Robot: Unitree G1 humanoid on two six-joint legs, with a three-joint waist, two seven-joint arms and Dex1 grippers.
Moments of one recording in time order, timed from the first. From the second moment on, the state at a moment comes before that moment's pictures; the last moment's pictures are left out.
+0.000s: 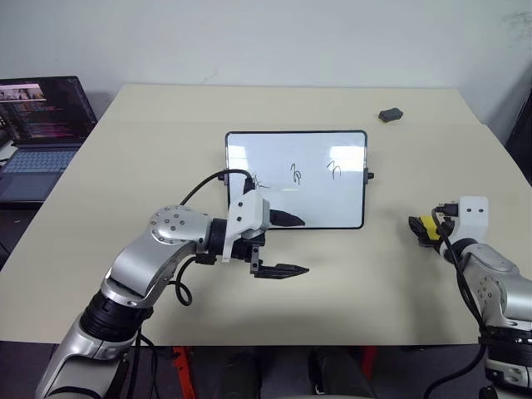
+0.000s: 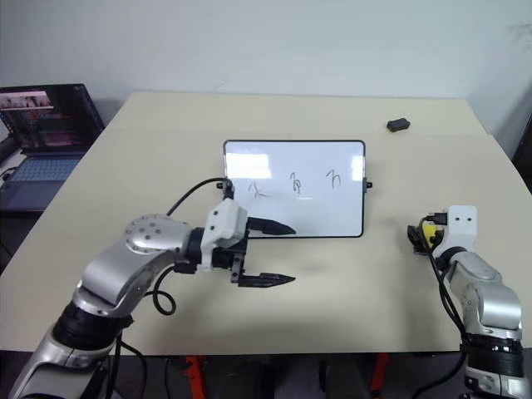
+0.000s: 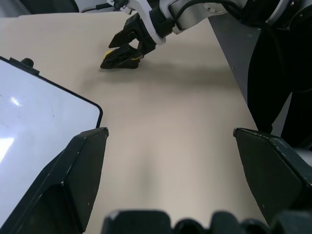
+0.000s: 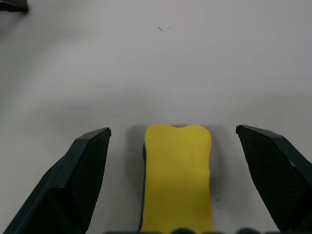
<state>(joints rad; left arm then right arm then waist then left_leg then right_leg) -0.47 0.67 -0.24 -0.36 -0.45 0.49 -1.09 -0.22 -0.50 -0.30 -0.06 0.35 0.71 0.18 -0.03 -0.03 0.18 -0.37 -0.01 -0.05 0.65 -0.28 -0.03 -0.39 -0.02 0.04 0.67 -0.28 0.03</state>
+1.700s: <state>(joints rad) -0.39 0.60 -0.06 -0.44 -0.44 0.70 -0.69 -0.30 -0.38 -0.16 -0.20 0.26 0.33 0.29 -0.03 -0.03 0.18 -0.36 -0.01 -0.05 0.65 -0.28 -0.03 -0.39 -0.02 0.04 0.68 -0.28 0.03</state>
